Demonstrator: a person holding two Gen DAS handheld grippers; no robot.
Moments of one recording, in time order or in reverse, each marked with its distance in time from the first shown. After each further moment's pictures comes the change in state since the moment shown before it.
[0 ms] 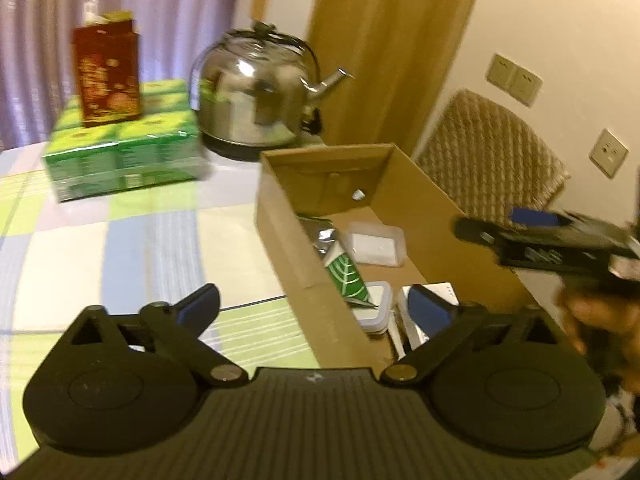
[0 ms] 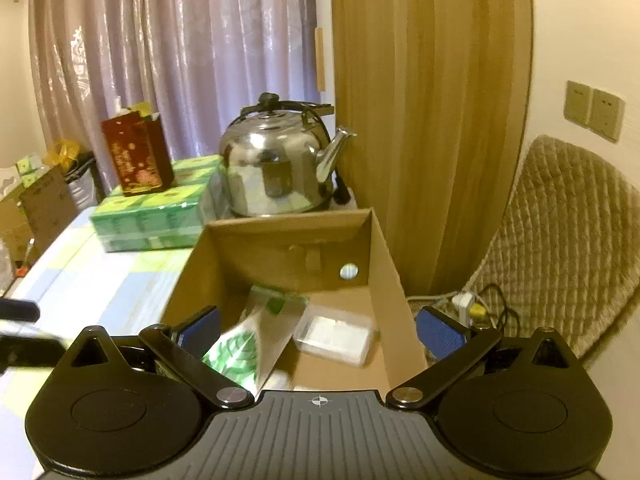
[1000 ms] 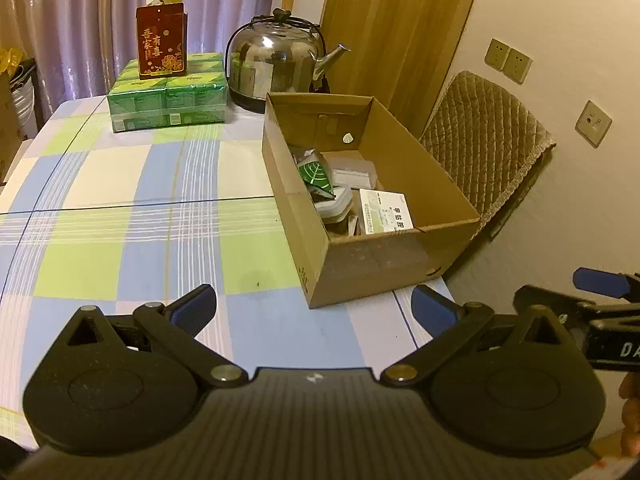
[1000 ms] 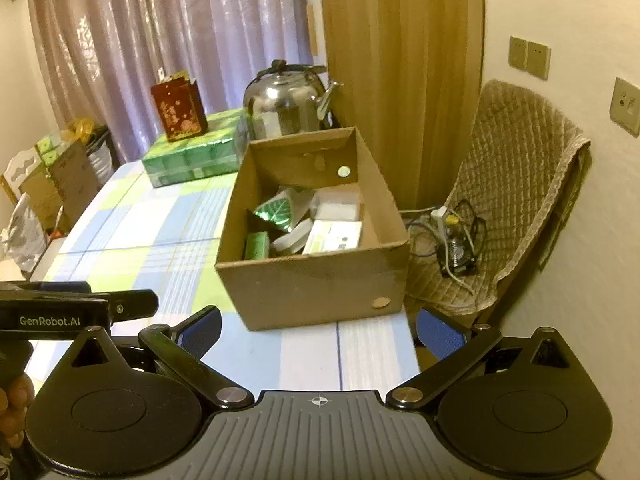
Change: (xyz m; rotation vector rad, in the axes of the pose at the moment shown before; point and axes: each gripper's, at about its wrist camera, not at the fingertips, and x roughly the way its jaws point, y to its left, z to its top) left arm -0.117 -0.090 -0.107 -0.065 0.034 0.102; right arm -0.193 0.029 -0.096 0.061 0.124 0.000
